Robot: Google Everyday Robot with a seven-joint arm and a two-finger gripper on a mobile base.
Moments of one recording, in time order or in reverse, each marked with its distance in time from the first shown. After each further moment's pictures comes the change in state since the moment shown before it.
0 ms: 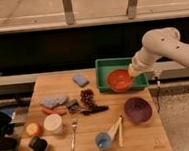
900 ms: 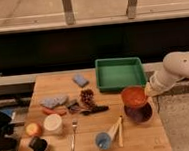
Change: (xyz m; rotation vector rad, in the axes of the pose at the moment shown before) arm 0.105 -0.061 0.044 -0.020 0.130 0.259
